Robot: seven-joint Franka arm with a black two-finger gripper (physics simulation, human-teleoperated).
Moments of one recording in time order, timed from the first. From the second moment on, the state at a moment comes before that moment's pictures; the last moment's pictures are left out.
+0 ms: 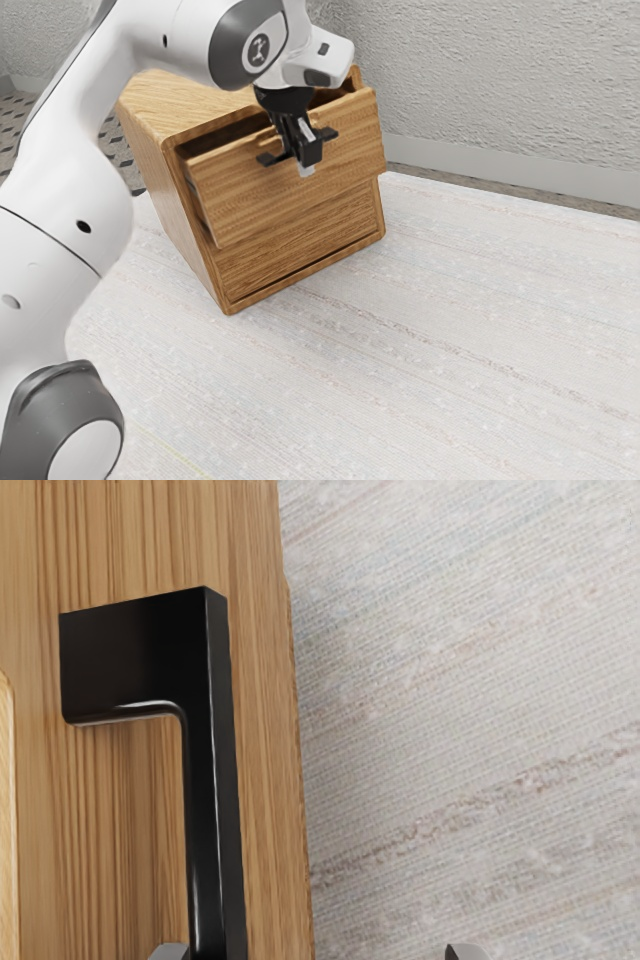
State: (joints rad) arm -0.09 0.61 0.19 -0.61 0.14 1.44 0.55
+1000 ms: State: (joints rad) arm -0.32 0.42 0.16 -0.86 0.14 1.39 0.38
